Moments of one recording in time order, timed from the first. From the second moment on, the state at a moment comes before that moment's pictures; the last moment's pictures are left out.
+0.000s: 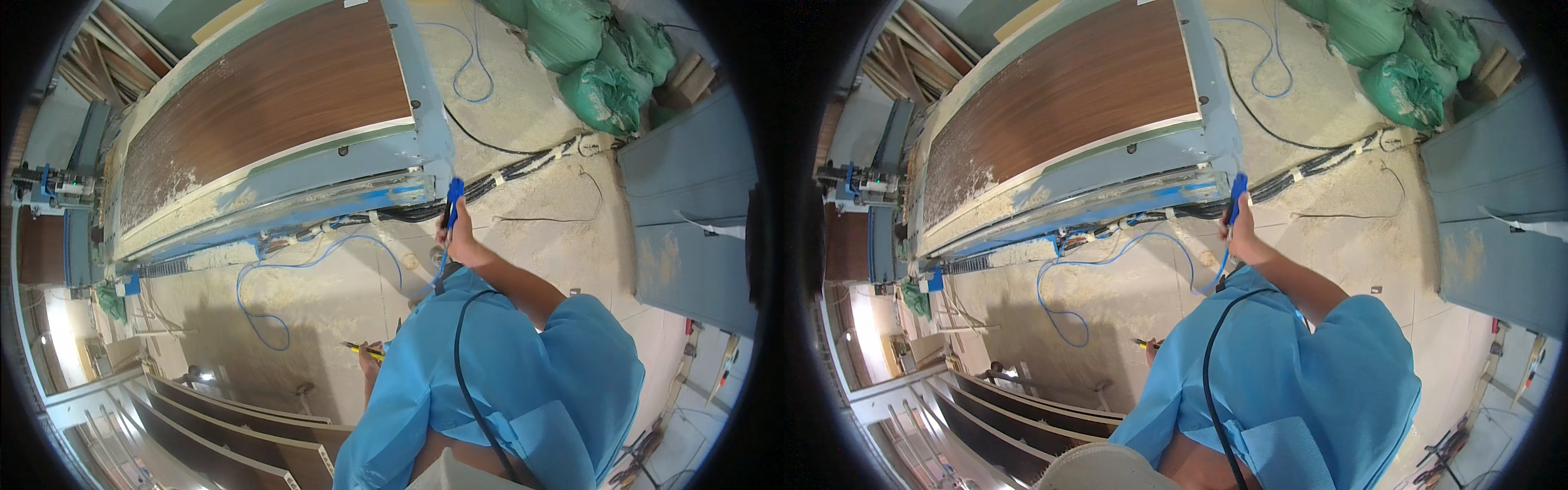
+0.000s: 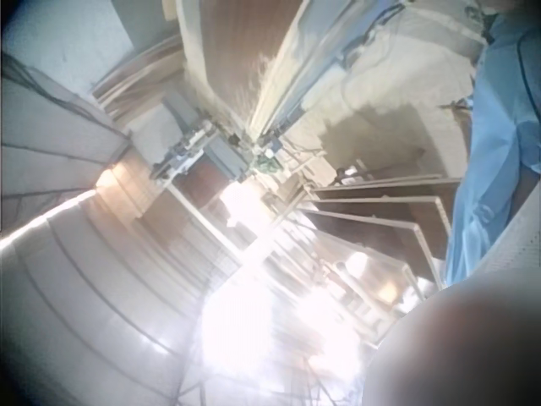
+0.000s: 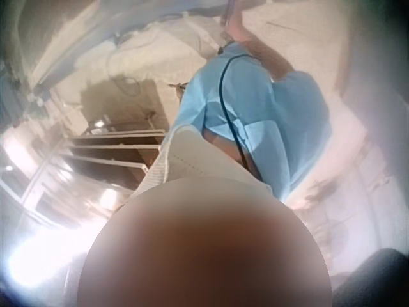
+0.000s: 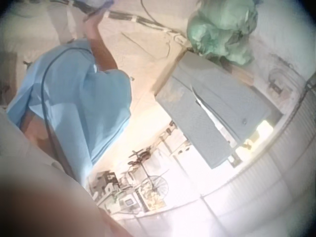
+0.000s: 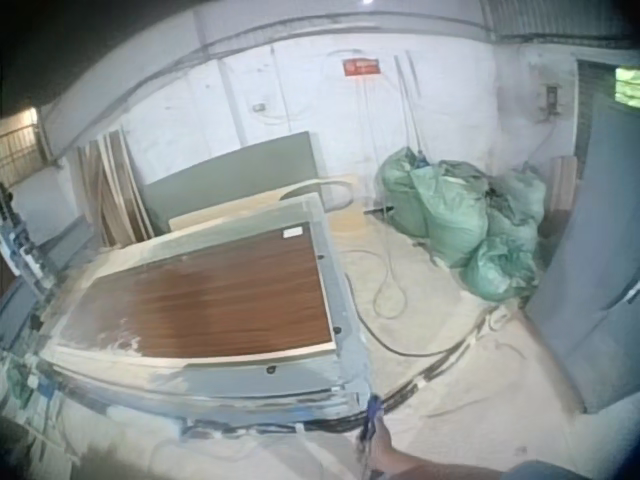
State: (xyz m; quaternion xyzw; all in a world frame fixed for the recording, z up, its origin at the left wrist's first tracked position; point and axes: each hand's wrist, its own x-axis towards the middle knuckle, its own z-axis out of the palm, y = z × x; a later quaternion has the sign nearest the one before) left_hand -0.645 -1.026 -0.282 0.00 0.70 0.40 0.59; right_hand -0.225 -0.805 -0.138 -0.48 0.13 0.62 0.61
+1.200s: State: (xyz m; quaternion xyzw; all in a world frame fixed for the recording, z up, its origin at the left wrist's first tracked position) left_hand -0.575 -1.055 -0.245 -0.08 0.79 0.41 0.45; right_hand -0.308 -0.617 -0.116 -0.47 -0.15 0.82 0.28
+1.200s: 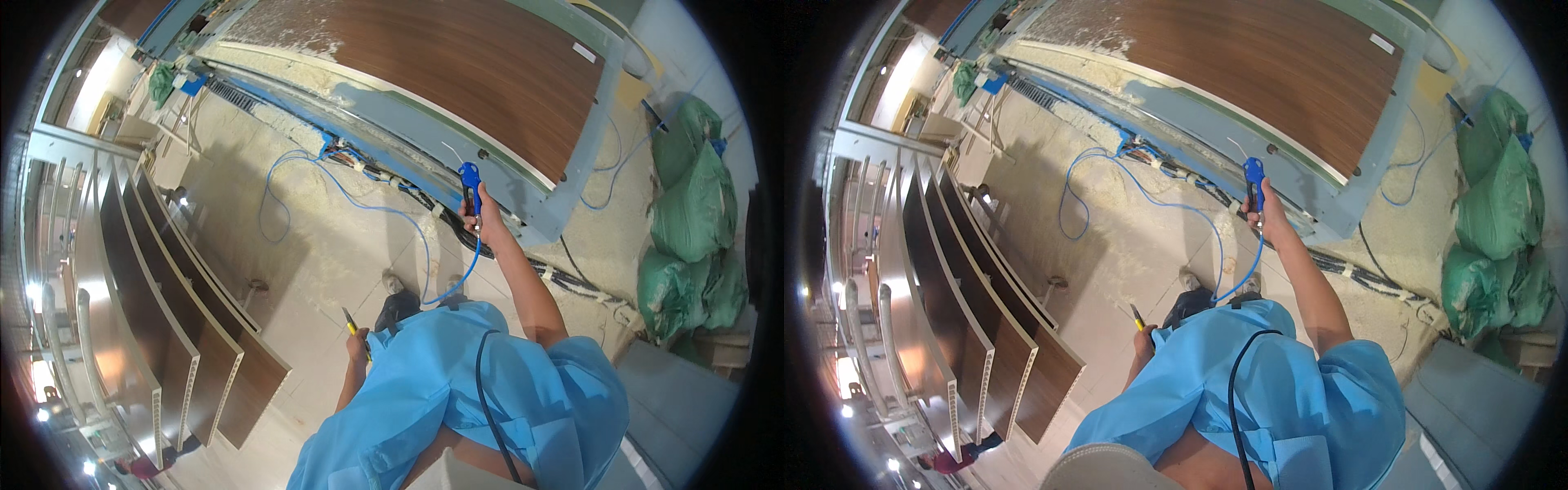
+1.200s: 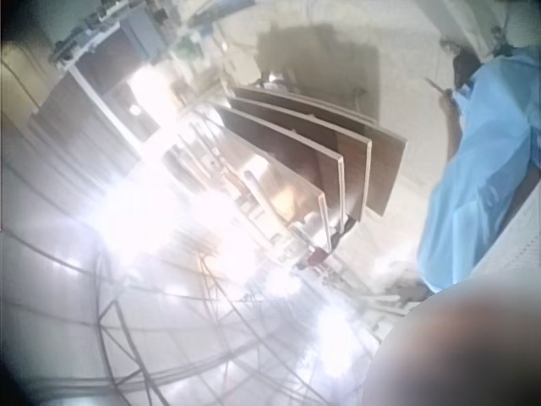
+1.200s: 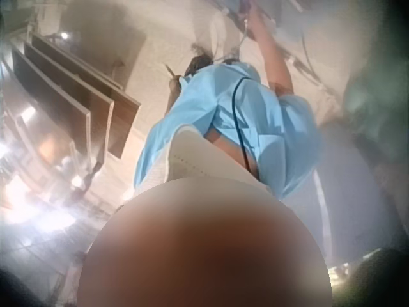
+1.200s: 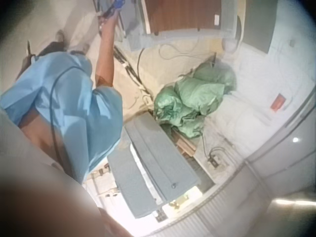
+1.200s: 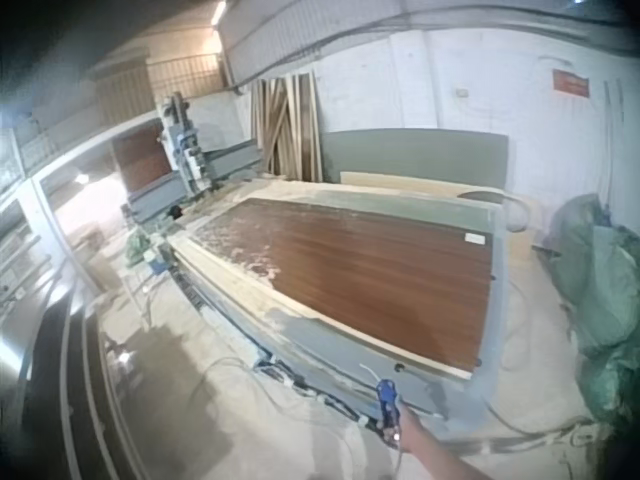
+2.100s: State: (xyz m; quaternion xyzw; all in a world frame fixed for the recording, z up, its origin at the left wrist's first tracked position) left_hand -0.804 -1.047 -0.291 -0.26 0.67 0.52 0.46; right_hand -0.590 -0.498 -0.149 -0.49 -0.11 0.83 0.25
